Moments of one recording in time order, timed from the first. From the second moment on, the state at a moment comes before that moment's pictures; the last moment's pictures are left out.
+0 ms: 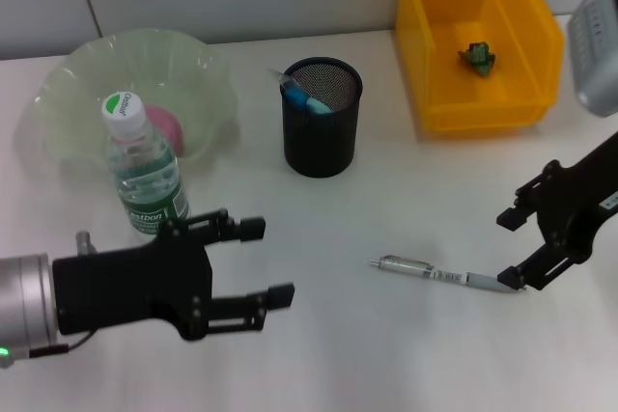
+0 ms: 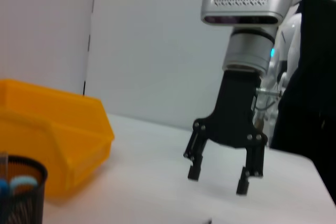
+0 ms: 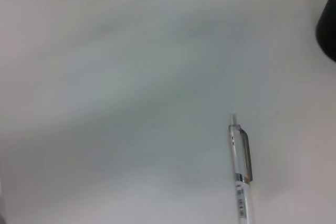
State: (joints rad) left arm -0.21 -2.05 1.39 1.01 1.52 1.46 -1.41; right arm 0.65 2.06 -1.00 -1.29 -2.62 -1.89 1.86
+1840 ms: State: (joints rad) left arm -0.20 -2.06 1.36 1.00 1.59 1.48 -1.40; right arm 0.71 2.08 -1.42 -1.08 -2.66 -1.57 2.04
